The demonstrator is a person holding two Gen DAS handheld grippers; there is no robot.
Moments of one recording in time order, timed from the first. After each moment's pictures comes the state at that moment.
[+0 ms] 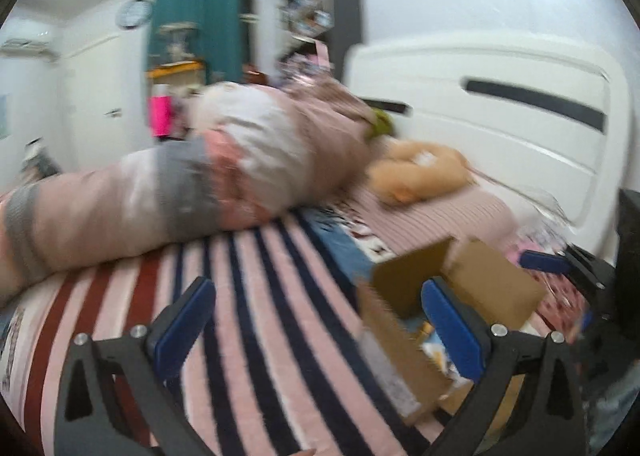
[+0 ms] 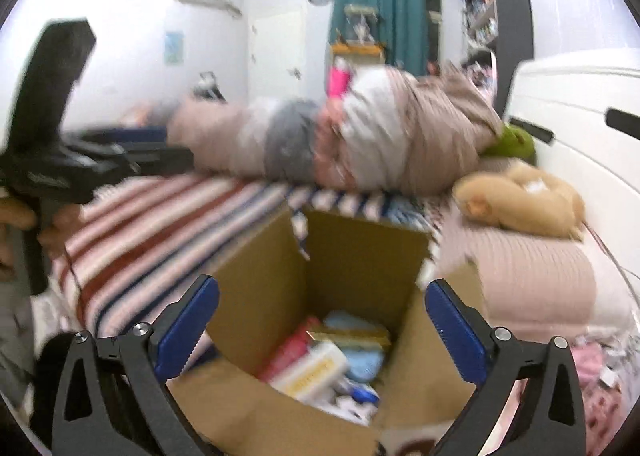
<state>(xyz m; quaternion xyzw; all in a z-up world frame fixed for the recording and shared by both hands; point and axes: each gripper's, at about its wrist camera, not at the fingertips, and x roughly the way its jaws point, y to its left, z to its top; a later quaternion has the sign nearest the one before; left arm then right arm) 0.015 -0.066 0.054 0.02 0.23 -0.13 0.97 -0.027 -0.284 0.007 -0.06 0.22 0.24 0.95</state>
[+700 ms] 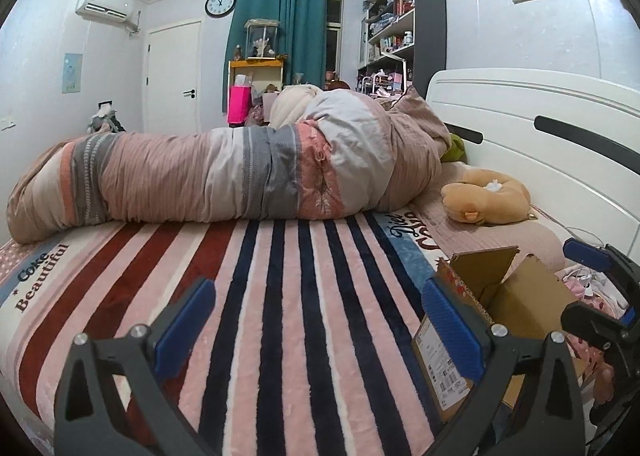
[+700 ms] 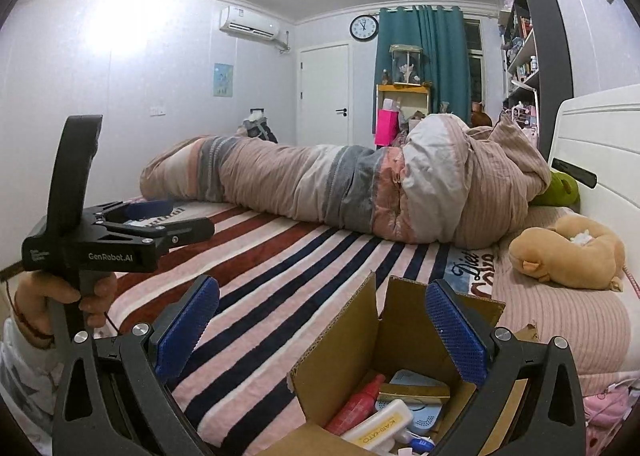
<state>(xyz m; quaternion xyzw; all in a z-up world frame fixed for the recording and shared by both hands) -0.017 -0.008 0.027 -0.03 0.21 -0.02 0.98 -0.038 -0.239 0.033 -0.06 0.16 0.31 0.94</state>
